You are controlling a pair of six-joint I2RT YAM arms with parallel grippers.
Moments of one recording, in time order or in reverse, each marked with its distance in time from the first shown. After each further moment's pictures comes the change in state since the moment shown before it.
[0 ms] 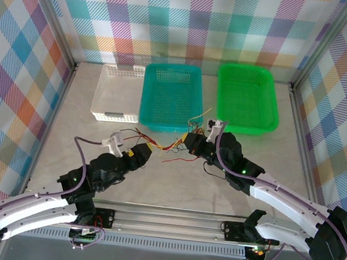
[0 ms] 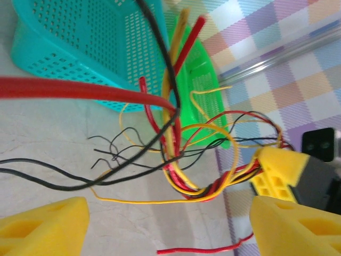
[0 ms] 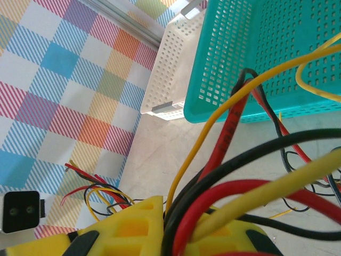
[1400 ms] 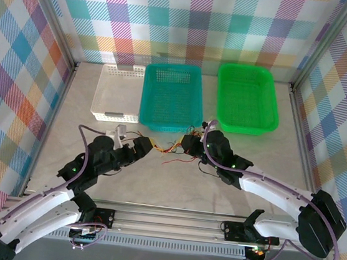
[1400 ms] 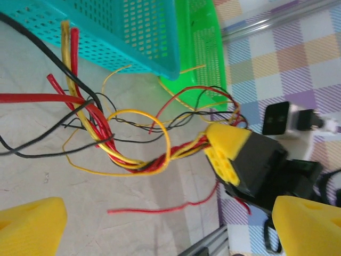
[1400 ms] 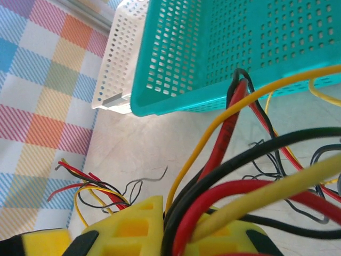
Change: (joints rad) left arm 0.332 0.084 0.056 -0.042 0.528 0.037; right arm -0.008 0.151 0.002 0.021 0.027 -0.002
